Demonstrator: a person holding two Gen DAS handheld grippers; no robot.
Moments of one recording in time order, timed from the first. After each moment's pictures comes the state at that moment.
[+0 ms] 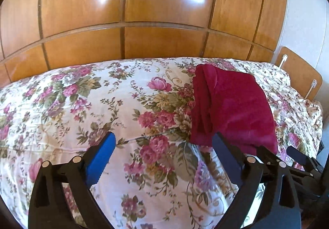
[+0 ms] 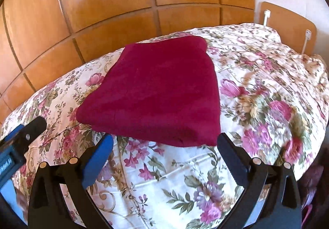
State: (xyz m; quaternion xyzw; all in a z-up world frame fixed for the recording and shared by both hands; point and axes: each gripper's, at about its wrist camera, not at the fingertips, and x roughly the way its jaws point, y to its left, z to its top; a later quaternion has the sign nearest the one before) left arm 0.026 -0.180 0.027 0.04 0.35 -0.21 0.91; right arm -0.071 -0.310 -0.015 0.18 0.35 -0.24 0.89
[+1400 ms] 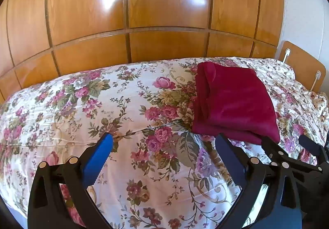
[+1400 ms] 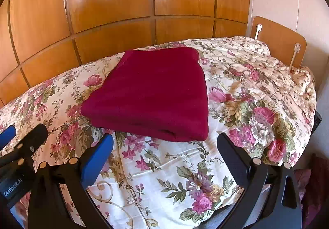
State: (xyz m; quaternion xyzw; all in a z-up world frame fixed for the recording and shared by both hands) left arm -0.005 -0.181 0.030 0.07 0.33 -0.18 0.92; right arm -0.087 -0.289 -0.002 0.13 0.34 -0.26 0.90
